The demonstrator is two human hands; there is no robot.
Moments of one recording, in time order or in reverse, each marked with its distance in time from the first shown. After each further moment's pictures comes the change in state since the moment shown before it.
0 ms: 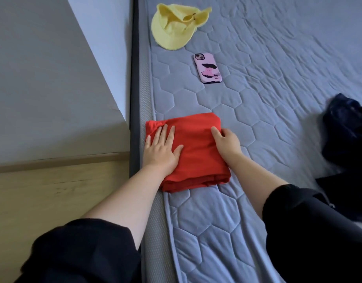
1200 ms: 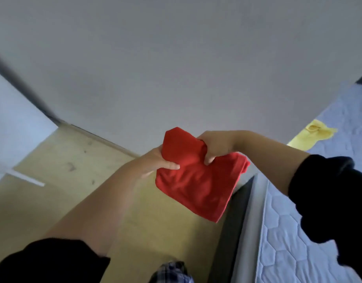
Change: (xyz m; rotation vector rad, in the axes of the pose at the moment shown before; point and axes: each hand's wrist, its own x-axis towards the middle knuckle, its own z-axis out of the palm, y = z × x) left_hand -0.198 -0.304 -0.429 -1.302 -0.129 -0.448; right_hand -0.249 -0.530 0.105 -0.936 -1.136 -0.822
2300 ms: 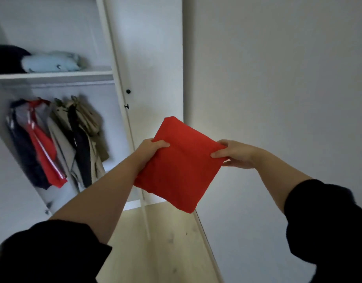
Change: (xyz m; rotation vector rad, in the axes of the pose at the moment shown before) left_hand -0.340 0.267 -0.395 -0.320 1.239 0.243; right_hand 0.158 -0.494 -0.317 0.396 -0.183 -0.533
